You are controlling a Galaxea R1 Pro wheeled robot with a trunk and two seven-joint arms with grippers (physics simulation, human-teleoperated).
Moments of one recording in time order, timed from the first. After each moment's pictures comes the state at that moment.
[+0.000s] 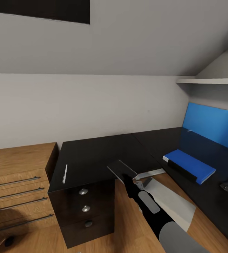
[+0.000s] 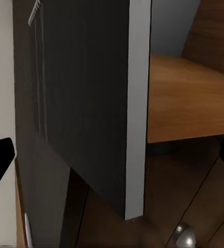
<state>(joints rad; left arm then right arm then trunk) -0.19 0.29 -1.13 -0.94 1.25 -0.20 0.51 -0.63 0.12 0.32 -0.64 -1.46 0.06 -0.12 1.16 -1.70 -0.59</state>
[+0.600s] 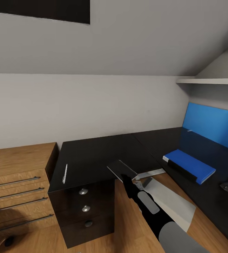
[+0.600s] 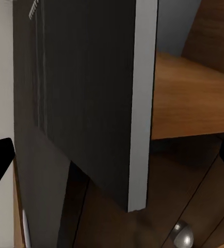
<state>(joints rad) -0.19 0.29 -1.13 -0.94 1.25 -0.20 0.51 -0.63 0.12 0.34 -0.64 -1.46 0.05 -0.12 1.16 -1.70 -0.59</state>
